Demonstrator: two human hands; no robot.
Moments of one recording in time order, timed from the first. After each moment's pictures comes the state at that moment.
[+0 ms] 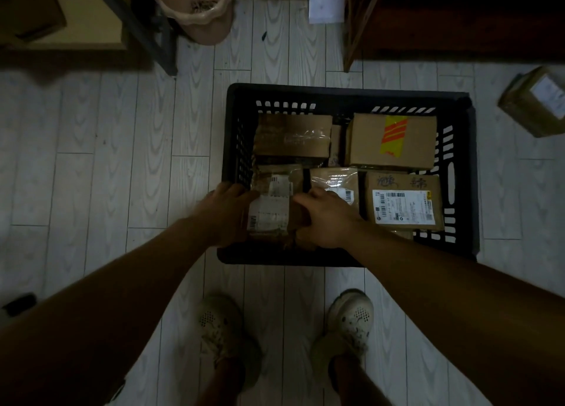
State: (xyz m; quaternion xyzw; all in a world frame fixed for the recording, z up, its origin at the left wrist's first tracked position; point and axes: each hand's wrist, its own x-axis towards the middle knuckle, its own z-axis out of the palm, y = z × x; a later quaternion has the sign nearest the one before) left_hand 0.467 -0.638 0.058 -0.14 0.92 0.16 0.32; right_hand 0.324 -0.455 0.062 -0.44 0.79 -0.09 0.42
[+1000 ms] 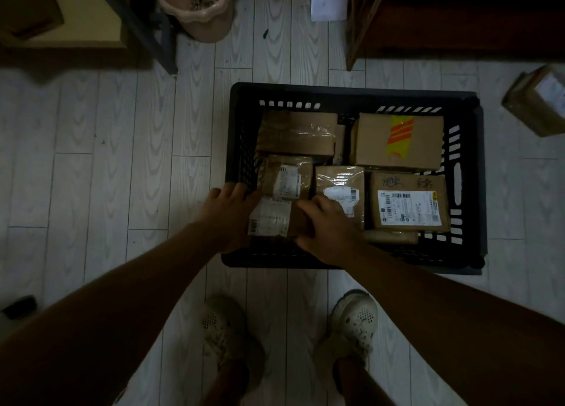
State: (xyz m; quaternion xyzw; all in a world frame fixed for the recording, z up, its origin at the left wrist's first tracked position) left_hand 0.468 -0.634 0.056 -0.12 0.95 0.07 0.30; right_hand 0.352 -0.442 0.039 -0.39 0.82 -0.15 0.38
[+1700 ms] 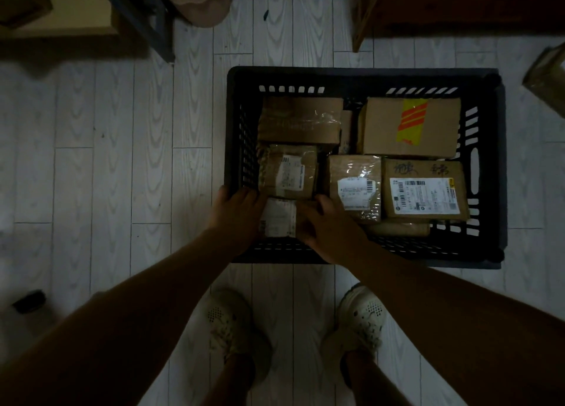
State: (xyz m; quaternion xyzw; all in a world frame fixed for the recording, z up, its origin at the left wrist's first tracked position) left_hand 0.476 -0.611 0.017 -0.11 0.95 -0.02 0.29; right_hand 0.363 -0.434 0.007 -0.45 0.82 -0.05 0.35
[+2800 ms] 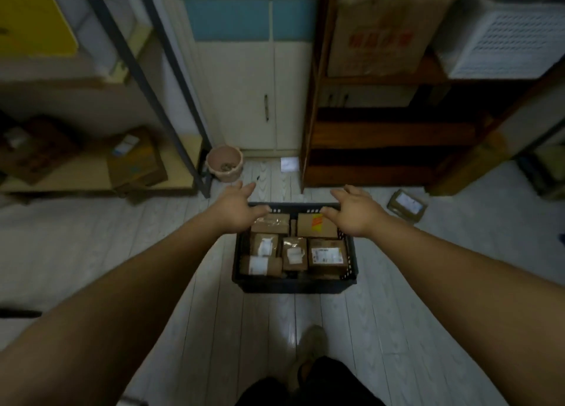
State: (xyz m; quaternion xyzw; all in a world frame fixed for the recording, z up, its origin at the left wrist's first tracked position) left_hand 0.472 -0.513 0.561 -0.31 0.90 0.27 0.11; right_hand 0.322 -0.313 0.560 -0.33 0.91 -0.05 0.25
